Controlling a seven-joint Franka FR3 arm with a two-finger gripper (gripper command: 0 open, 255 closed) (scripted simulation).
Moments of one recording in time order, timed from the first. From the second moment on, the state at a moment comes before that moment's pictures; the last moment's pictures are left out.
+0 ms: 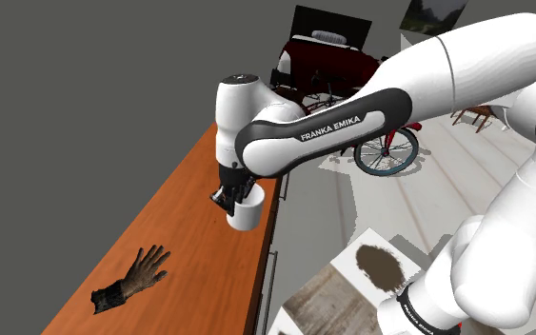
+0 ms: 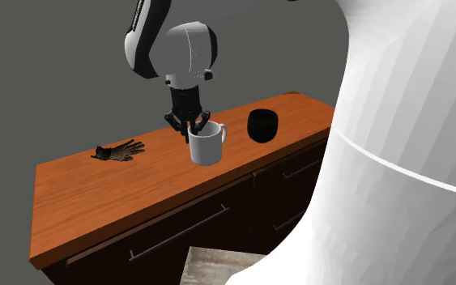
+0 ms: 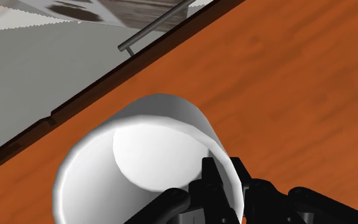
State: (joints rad) arm 0.20 0.11 0.36 -2.09 -0.03 2.14 0.44
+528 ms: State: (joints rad) arm 0.19 0.07 0.36 -2.02 -0.01 2.03 0.43
